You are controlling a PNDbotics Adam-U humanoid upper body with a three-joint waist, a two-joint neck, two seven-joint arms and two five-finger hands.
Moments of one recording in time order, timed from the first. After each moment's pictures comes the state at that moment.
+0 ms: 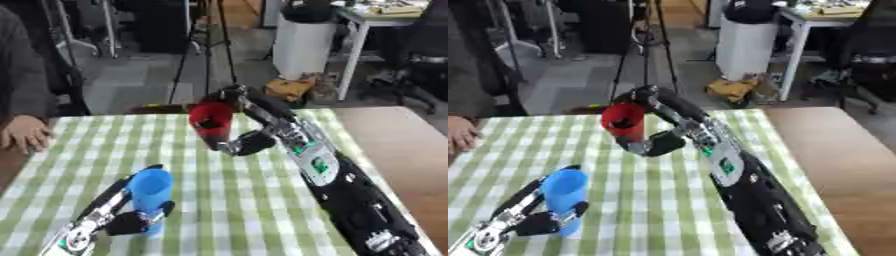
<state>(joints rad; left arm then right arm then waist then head) -0.56 0.27 -0.37 -1.21 -0.29 -0.15 -0.23 -0.89 -0.16 0.17 -1.10 0.59 -0.58 0.22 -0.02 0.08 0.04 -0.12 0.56</state>
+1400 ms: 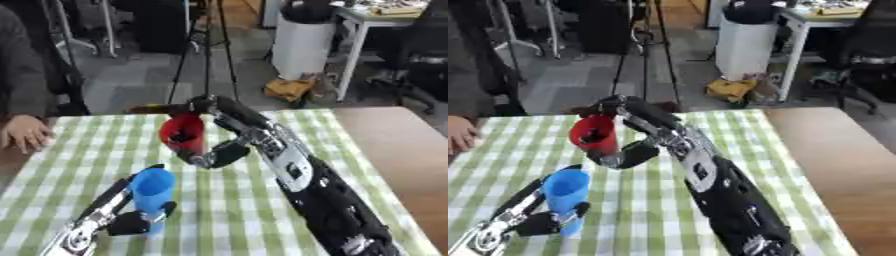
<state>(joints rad) -0.57 0.25 -0.37 -1.20 -0.31 -0.16 -0.23 -0.91 -0.09 0.20 -1.11 0.61 -0.61 0.27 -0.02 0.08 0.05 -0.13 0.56</state>
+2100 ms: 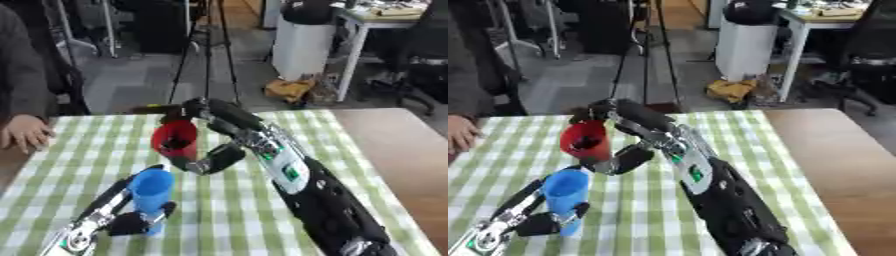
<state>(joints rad) -0.57 0.25 -0.37 -1.20 -0.32 -0.16 -0.23 -0.90 -0.08 0.23 -1.13 0.64 -0.65 0.29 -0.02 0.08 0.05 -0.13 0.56</state>
